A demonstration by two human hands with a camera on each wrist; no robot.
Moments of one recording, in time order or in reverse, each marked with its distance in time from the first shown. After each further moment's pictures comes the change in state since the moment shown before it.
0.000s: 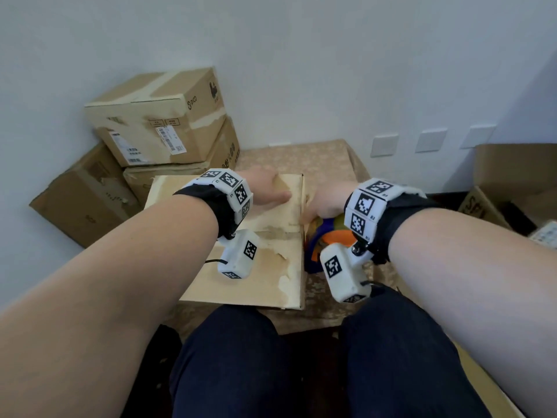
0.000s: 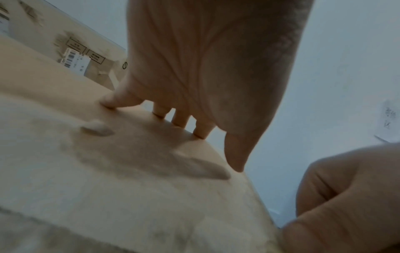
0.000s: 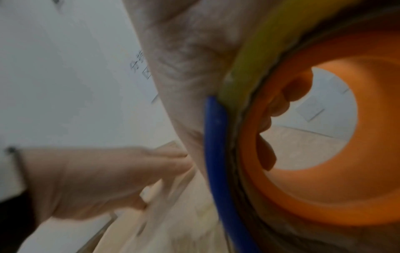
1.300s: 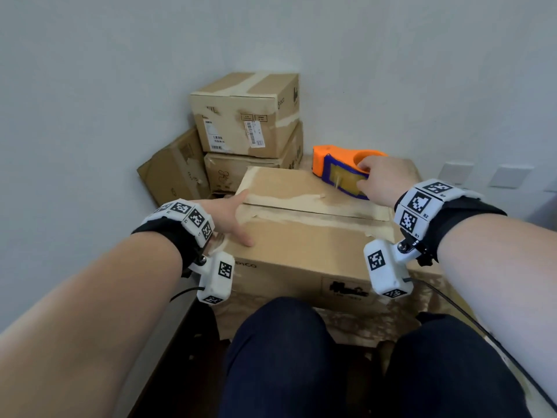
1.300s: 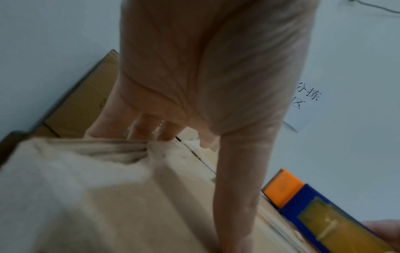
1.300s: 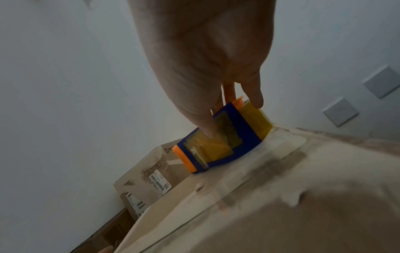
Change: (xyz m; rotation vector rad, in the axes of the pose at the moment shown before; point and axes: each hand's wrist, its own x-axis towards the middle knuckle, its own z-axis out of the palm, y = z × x) left_hand -0.115 -0.169 0.039 -0.401 -0.244 -0.390; right_hand 0.020 -0.053 -0.016 -0.103 0.493 -0.092
